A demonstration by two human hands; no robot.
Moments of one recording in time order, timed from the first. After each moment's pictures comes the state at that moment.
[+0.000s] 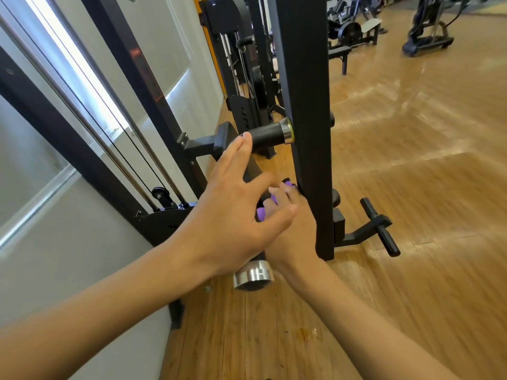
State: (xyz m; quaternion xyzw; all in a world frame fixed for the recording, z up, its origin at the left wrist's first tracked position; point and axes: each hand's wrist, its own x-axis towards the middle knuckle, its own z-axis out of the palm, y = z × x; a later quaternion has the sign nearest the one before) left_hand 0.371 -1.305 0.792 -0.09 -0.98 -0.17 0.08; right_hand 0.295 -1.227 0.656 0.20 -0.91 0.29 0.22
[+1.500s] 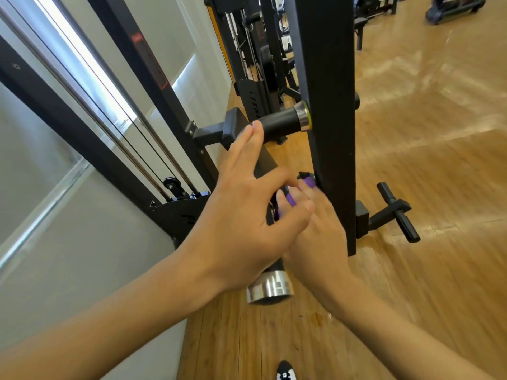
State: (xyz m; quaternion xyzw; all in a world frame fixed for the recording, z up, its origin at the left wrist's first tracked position) left_hand 0.375 -1.301 0.787 -0.08 -0.96 -0.24 0.10; right_hand 0.303 -1.203 0.626 0.23 -0.91 0.22 0.26
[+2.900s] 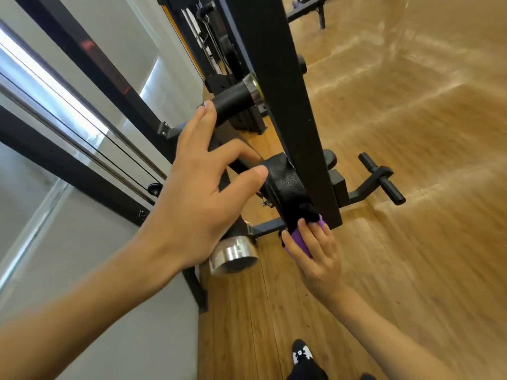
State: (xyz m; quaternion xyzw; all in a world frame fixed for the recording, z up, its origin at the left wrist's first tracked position) left_hand 0.387 -1.296 0.794 -0.09 -0.96 -0.23 0.09; right_hand 0.340 -1.180 0.489 0.24 -0.80 0.29 0.47
